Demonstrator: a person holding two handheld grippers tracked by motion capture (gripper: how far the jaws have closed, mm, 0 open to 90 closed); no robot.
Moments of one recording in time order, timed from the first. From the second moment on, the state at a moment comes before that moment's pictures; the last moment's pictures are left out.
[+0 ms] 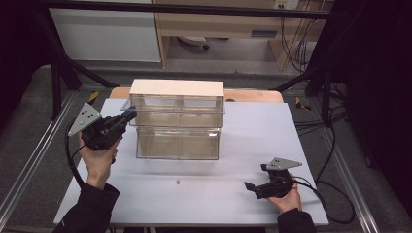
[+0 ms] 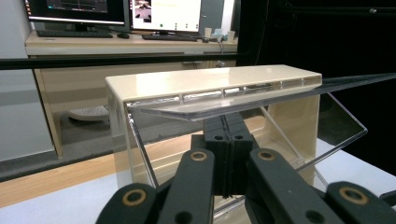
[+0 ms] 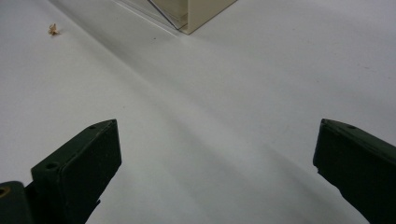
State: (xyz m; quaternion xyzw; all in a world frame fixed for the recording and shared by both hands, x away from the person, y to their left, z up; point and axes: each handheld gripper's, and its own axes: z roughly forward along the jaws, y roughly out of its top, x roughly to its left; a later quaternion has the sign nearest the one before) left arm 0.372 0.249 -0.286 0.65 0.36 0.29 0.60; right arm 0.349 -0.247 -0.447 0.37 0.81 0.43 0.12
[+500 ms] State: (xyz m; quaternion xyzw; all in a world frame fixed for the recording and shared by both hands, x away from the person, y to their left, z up) left arm 0.371 0.249 -0.281 0.65 0.36 0.29 0.60; right arm 0.346 -0.214 -0.444 0.34 0.83 0.43 0.10
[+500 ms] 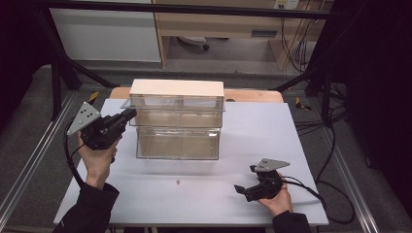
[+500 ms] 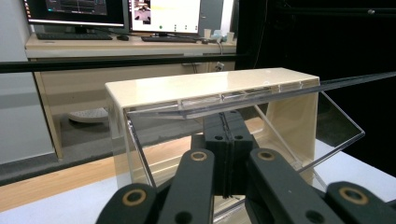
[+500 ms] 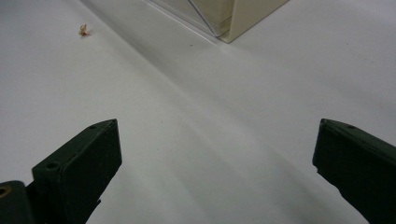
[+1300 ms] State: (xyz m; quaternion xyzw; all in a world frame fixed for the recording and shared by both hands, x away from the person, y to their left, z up) left arm 0.373 0.248 -0.281 0.65 0.36 0.30 0.60; right arm 0.344 -0.161 -0.438 0.33 0.84 0.43 0.08
